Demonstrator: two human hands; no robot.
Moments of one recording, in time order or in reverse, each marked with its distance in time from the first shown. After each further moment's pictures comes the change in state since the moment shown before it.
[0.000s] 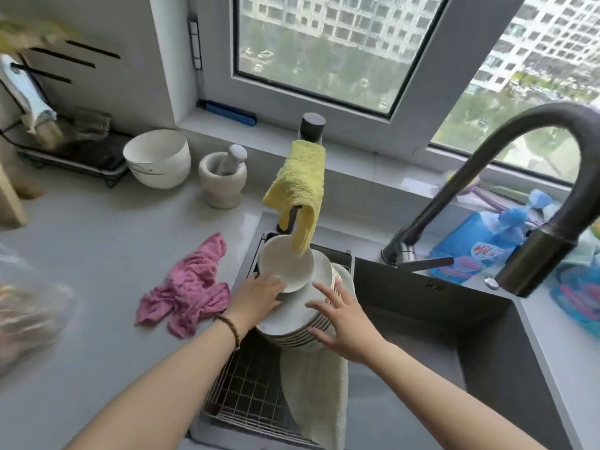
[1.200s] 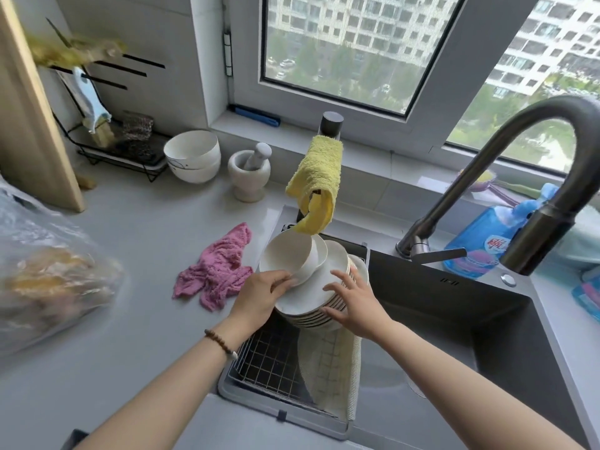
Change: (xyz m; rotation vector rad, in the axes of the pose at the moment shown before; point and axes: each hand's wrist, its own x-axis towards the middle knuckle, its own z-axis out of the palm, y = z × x) left_hand -0.087 0.025 -0.034 -0.874 0.450 -0.143; right_hand -0.003 -0.012 -0.004 0.062 -0.006 0.069
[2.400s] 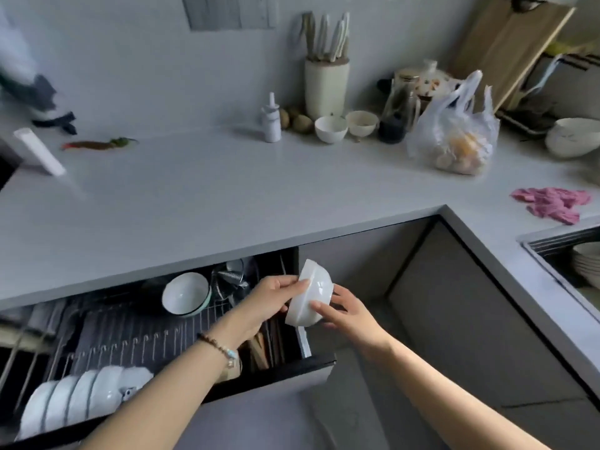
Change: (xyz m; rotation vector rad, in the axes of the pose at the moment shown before) left_hand -0.734 0.103 -0.035 -0.538 0.777 -0.767; right_hand -0.480 -0.354 0.220 0.840 -0.849 -0.483
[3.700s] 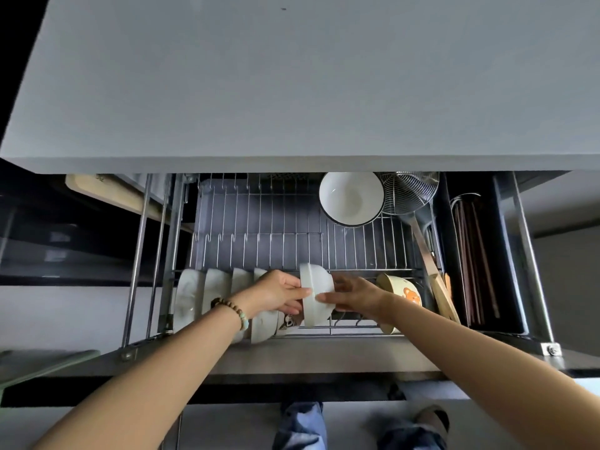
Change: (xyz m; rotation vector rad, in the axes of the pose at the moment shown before) left_hand -0.005 -0.352 -0.329 -0.103 -0.077 -0.562; right_hand 0.203 0.184 0.364 -0.186 -0.431 0.617
